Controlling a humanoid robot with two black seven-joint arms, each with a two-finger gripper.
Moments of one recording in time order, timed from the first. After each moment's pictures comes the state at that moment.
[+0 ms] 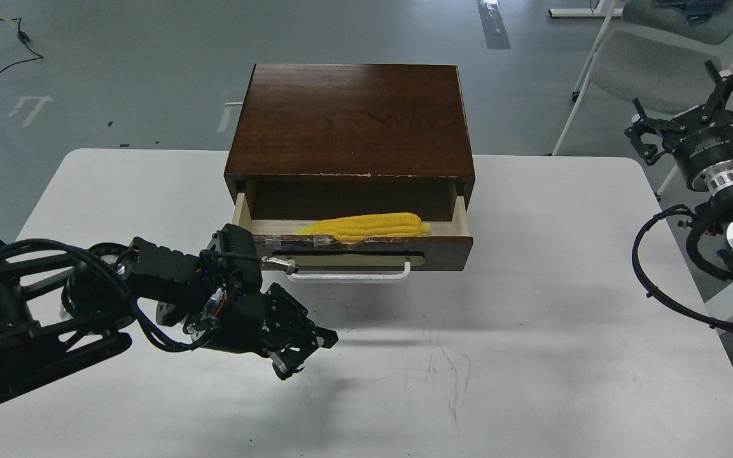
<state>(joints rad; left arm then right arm) -0.80 0.71 -0.37 -1.67 2.08 -0.49 -0.45 0.76 -0.50 0.67 0.57 0.46 0.49 0.22</state>
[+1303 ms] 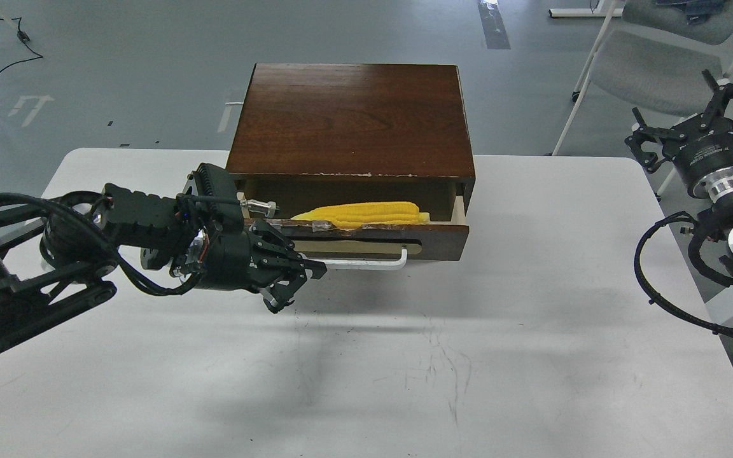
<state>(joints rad) -0.88 0.70 -0.41 -1.55 2.14 -0.49 -0.40 0.75 -0.51 0.67 0.57 0.45 0.49 0.21</state>
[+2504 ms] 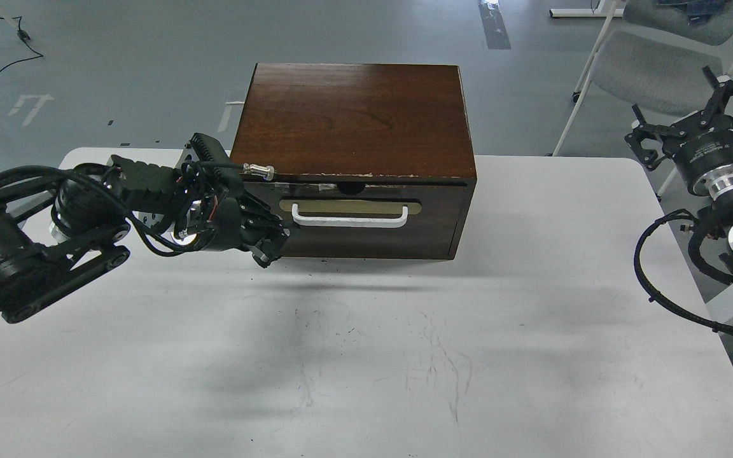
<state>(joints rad) -0.94 0.62 -0.41 -1.33 2.18 -0.49 -0.39 0.76 -0.51 0.67 0.57 0.45 0.49 0.21</state>
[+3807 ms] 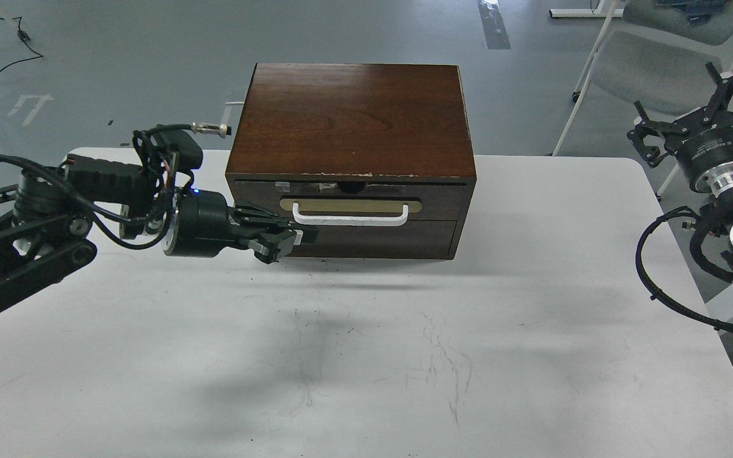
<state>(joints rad) -0.92 0.79 -0.49 -1.42 1.31 -0.49 -0.49 0.77 -0.51 0.67 0.57 0.45 0.49 0.22</state>
